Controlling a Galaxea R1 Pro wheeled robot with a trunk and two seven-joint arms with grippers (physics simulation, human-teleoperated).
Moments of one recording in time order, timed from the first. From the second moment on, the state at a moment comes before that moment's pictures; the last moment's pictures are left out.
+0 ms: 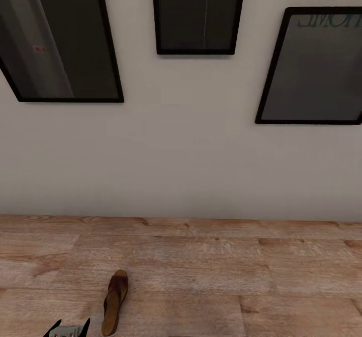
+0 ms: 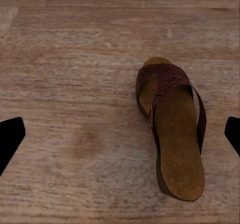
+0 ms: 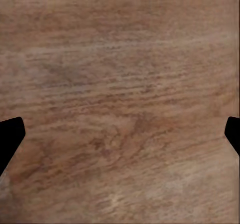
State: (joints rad) left arm -0.26 0.28 -0.55 -0.23 0.74 -0.73 -0.15; right arm -0.27 -0.09 -0.55 -0.11 0.41 -0.33 -0.15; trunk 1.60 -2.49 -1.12
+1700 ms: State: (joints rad) left arm -0.26 0.22 -0.38 -0.52 0.73 -0.47 -0.14; right arm -0.43 -0.06 -0.46 -0.08 0.44 -0.16 -0.19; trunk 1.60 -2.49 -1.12
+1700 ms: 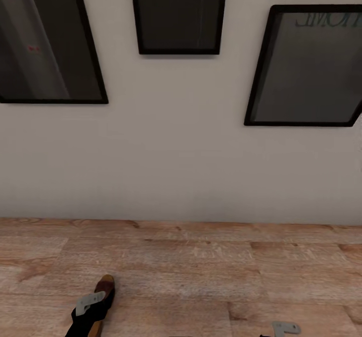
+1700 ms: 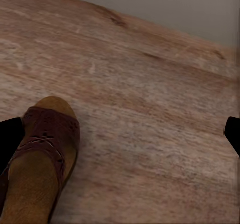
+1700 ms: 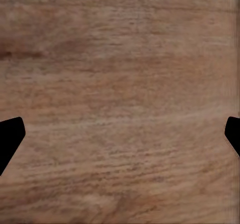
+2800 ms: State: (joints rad) left arm -0.26 0.25 -0.38 -0.52 0.73 -0.48 -0.14; right arm -0.42 -0.06 -0.46 -0.07 0.45 -0.17 -0.17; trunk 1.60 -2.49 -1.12
